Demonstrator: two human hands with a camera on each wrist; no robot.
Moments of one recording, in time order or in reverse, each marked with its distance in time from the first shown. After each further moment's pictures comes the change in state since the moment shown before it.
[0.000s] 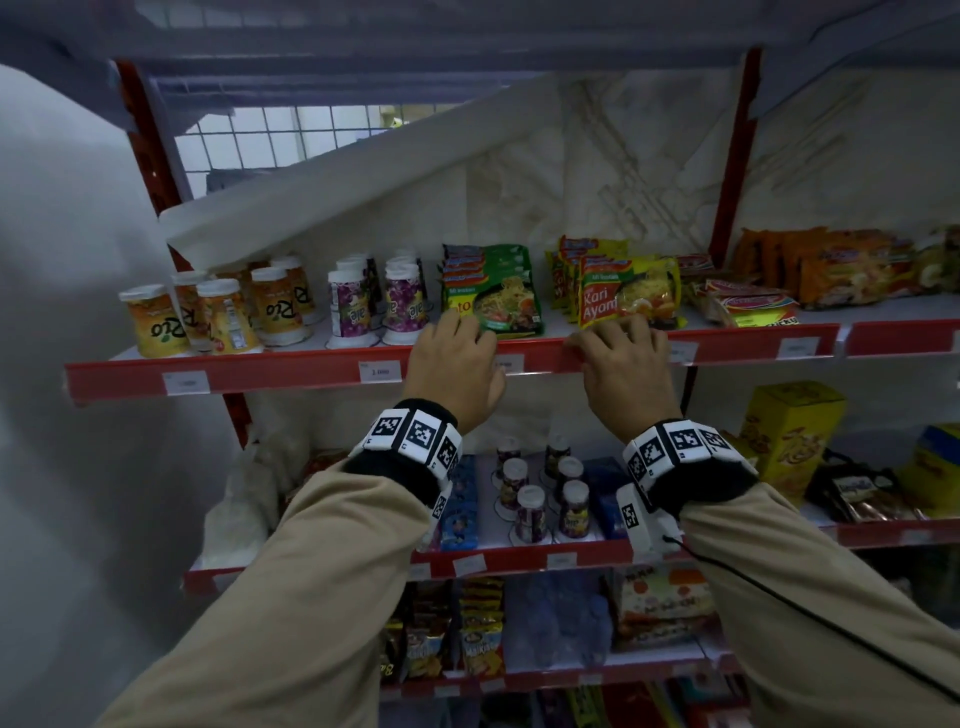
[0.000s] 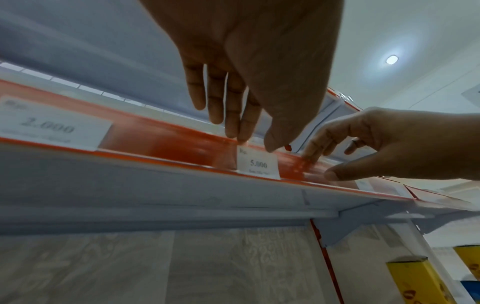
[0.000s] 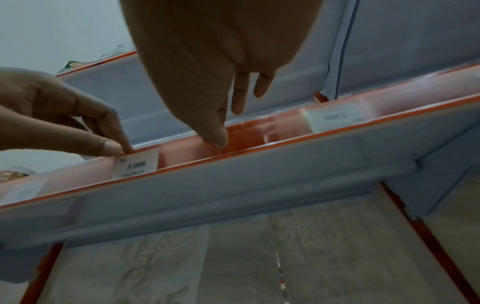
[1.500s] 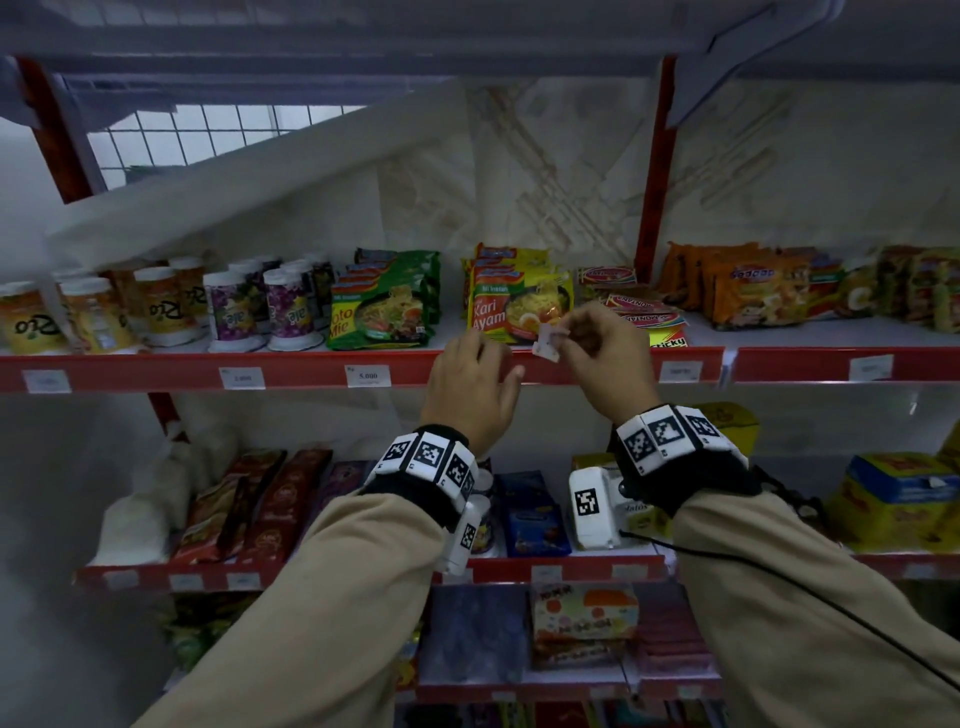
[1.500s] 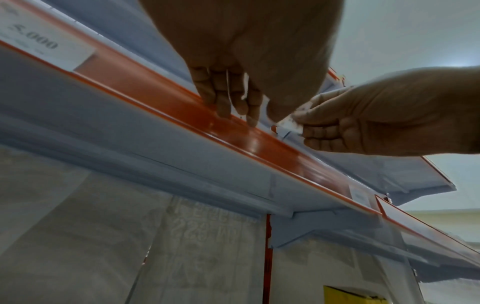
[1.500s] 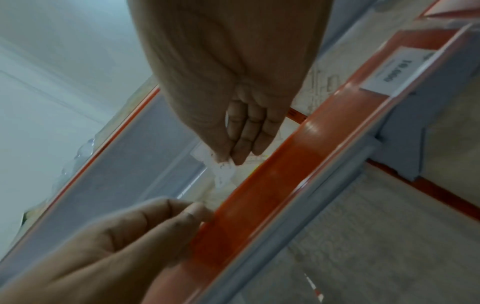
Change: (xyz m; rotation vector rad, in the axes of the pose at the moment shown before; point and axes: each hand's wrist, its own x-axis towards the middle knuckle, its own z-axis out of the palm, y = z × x) left_hand 0.063 0.161 0.041 -0.358 0.175 -0.165; right_hand 0.011 0.140 -0.016 0.959 0.021 0.265
